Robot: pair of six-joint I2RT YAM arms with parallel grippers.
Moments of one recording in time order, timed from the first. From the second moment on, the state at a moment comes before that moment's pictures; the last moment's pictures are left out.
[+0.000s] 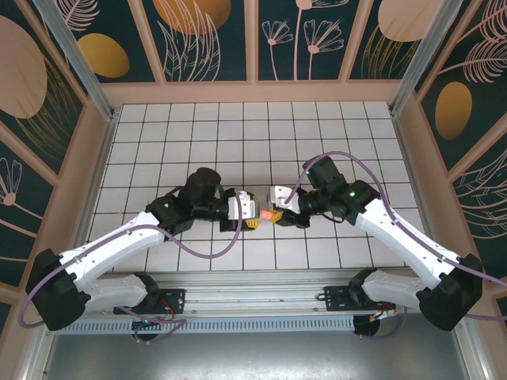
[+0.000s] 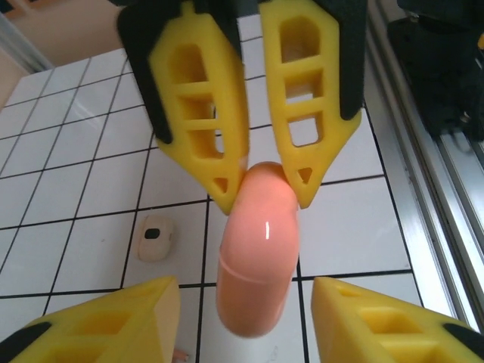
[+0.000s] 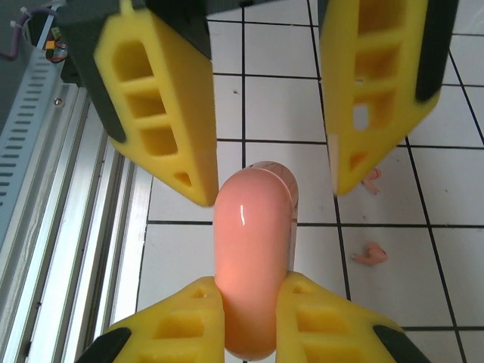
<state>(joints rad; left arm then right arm) -0.82 1.18 0.87 -0.30 0.50 0.63 0.68 1.14 1.00 -0.75 -0.63 -0.78</state>
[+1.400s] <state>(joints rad) -0.82 1.11 0.67 0.16 0.70 0.29 0.56 0.74 0.61 -0.13 -0.94 -0.34</state>
